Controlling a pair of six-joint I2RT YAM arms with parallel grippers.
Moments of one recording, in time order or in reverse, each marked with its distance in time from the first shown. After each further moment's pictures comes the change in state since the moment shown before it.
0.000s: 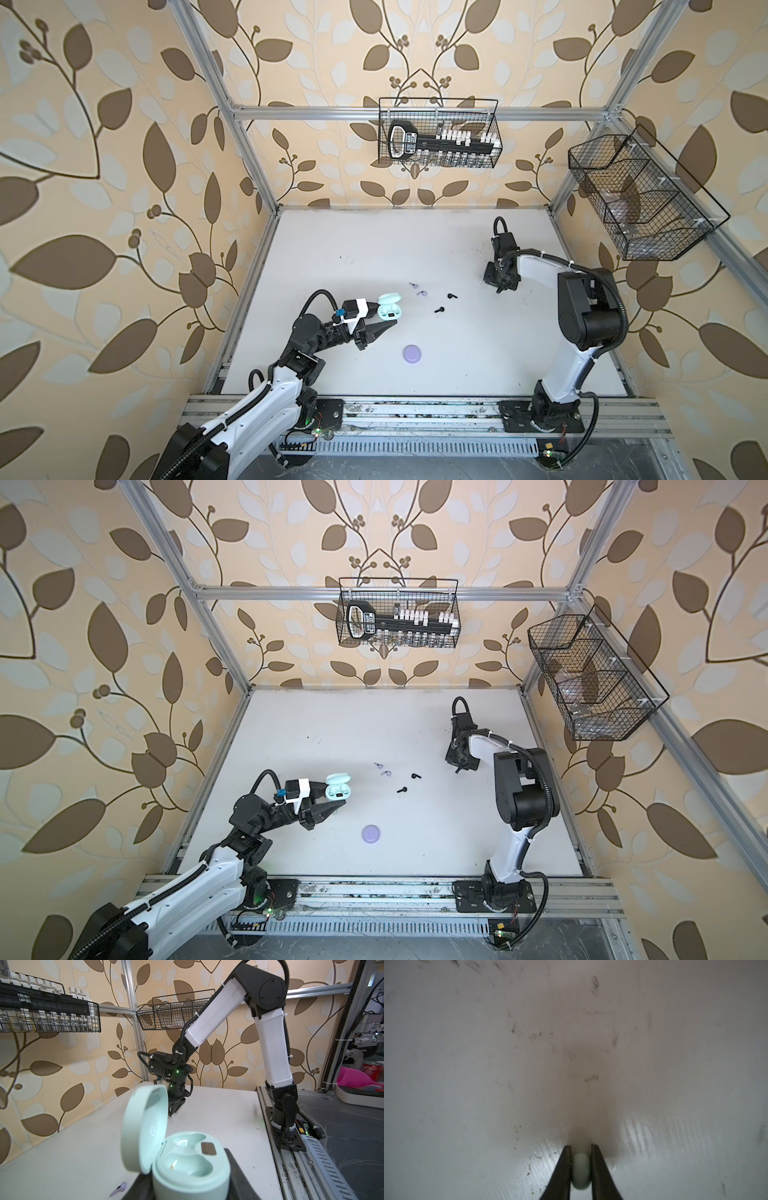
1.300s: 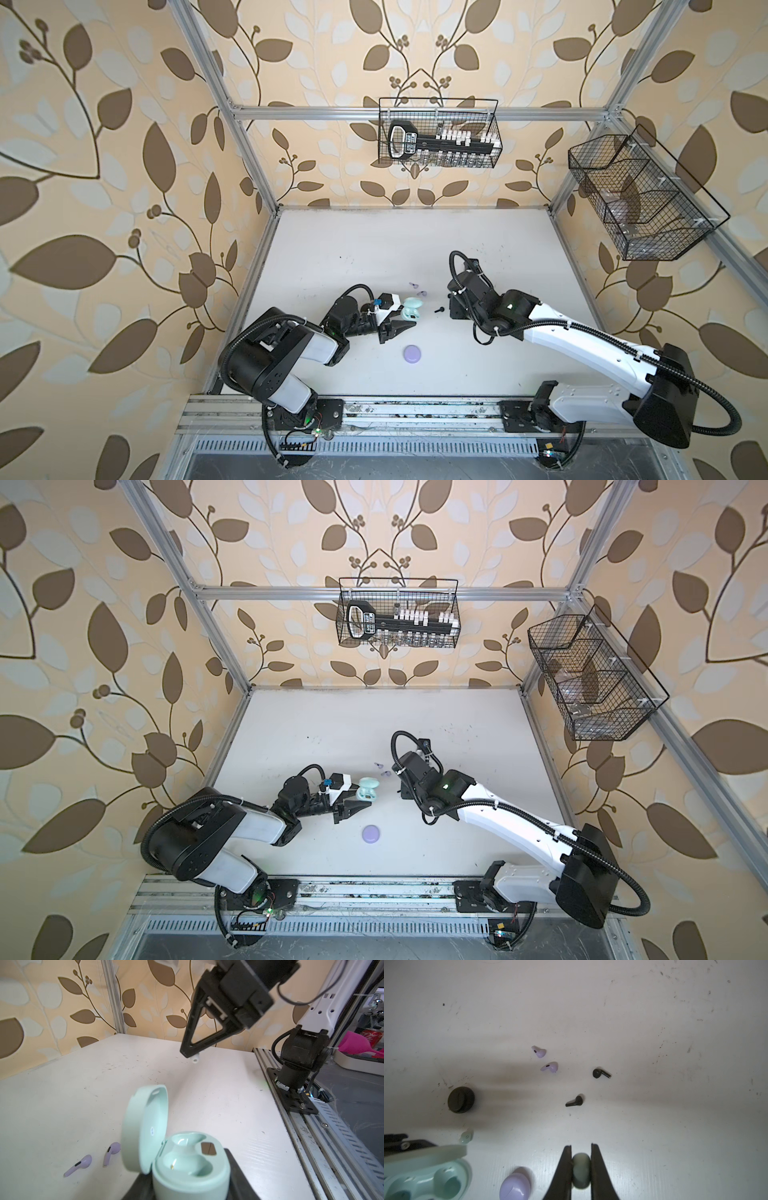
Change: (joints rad) left arm -0.092 0.810 0.122 0.391 0.009 0.101; right arm 0.772 -0.601 -0.176 -0.185 0.293 0.285
